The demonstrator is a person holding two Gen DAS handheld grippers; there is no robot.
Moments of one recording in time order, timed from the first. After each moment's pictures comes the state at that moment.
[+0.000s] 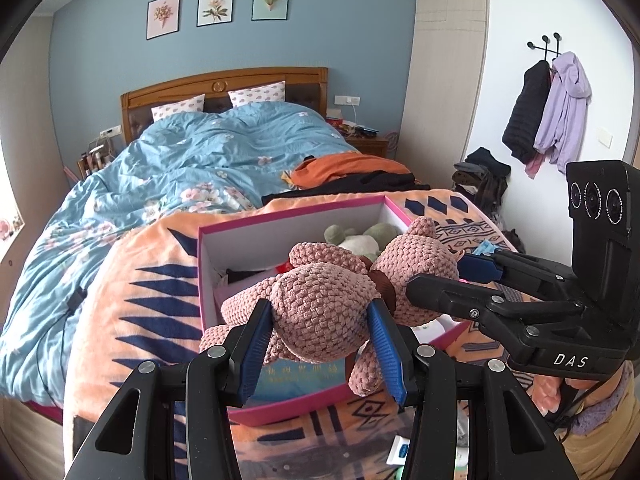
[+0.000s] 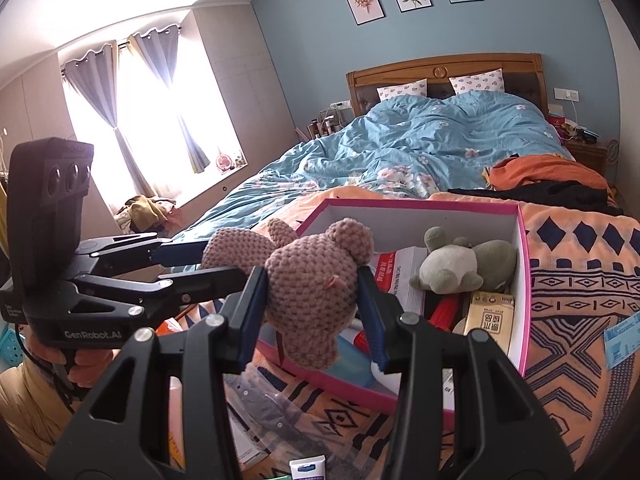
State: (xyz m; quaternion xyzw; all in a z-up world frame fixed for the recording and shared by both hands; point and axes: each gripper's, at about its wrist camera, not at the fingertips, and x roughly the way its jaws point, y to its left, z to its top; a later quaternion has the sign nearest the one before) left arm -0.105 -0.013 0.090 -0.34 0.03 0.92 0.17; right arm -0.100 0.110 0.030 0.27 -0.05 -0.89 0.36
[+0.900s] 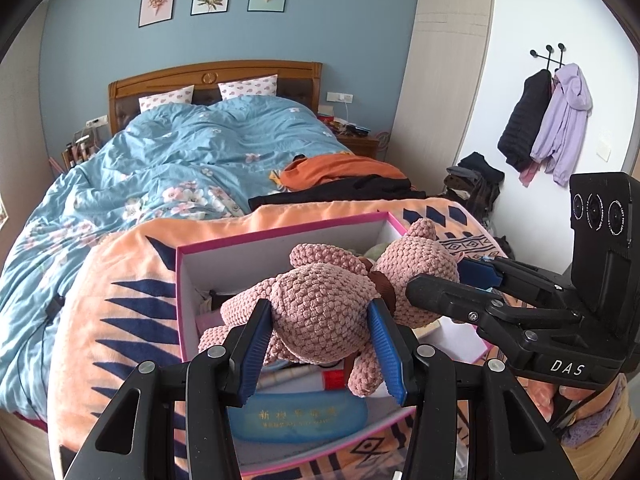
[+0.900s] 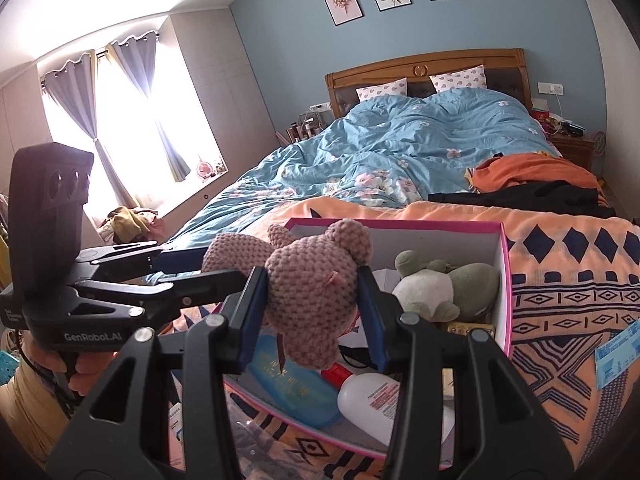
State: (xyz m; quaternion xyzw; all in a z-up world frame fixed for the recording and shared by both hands) left arm -0.159 -0.009 0.088 -0.35 0.00 0.91 0.20; right arm -0.148 0.118 0.034 0.28 -0.06 -0.90 0.33
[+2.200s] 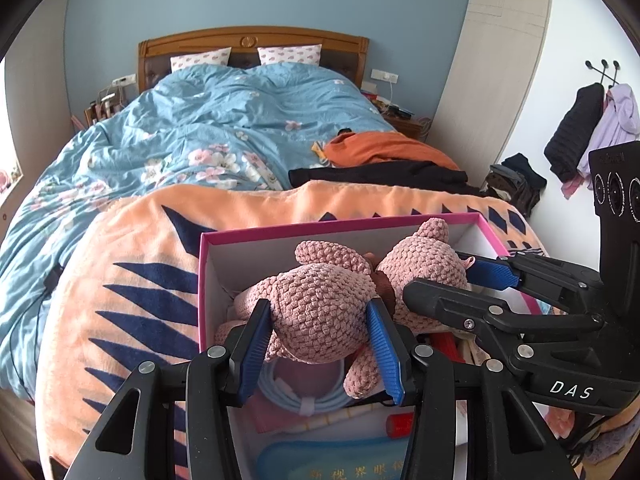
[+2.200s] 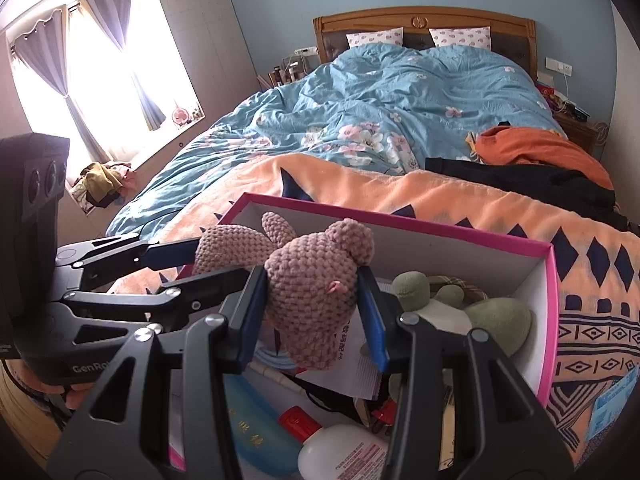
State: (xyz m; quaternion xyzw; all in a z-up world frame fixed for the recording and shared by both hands) left arm -0.249 -0.035 0.032 -0.41 -0.03 0.90 0.14; right arm -0.250 0.062 -0.002 0.38 0.00 -0.88 0.30
